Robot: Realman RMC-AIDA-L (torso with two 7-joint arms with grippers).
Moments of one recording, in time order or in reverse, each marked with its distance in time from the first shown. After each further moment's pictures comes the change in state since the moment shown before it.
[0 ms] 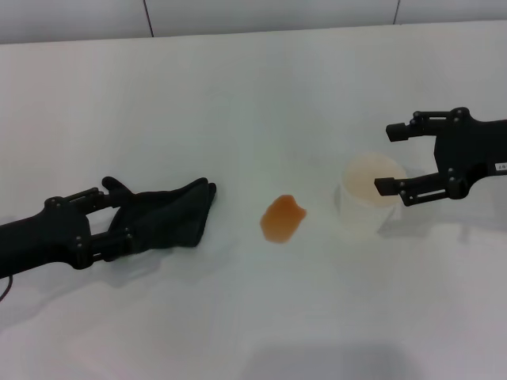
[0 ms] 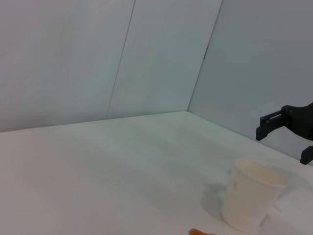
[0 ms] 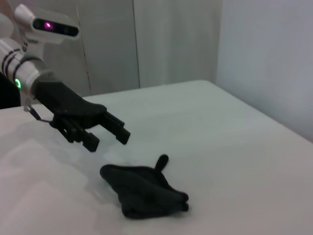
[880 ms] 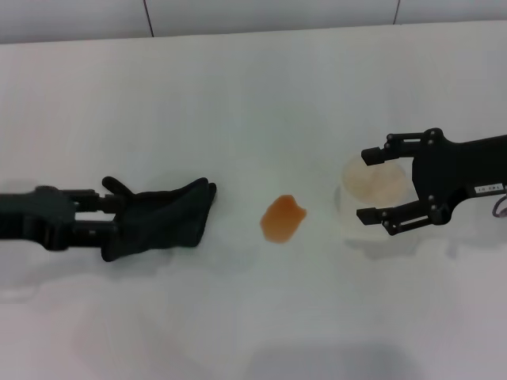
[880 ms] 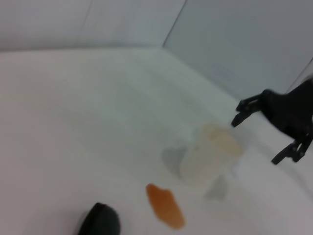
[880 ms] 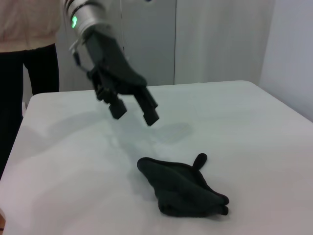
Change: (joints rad) left arm -0.102 0.019 0.013 0.338 0.223 0.223 -0.529; right arm -0.003 0.001 -0.103 -0.005 0.021 -0.002 -0.062
